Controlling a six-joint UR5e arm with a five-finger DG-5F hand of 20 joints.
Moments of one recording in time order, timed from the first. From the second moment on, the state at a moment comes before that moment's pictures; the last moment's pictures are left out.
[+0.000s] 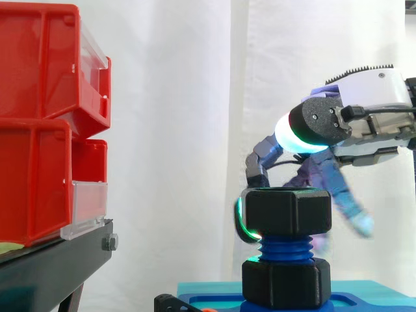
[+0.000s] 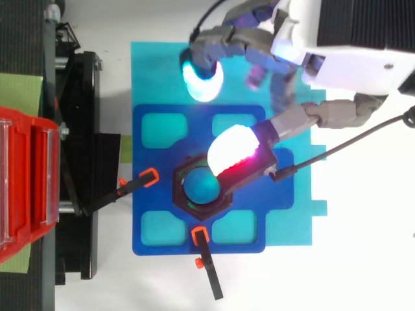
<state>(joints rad) 0.08 -2.16 -1.21 -3.00 -1.42 -1.15</state>
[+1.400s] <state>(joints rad) 0.15 -2.16 -1.14 -3.05 -1.45 -1.17</state>
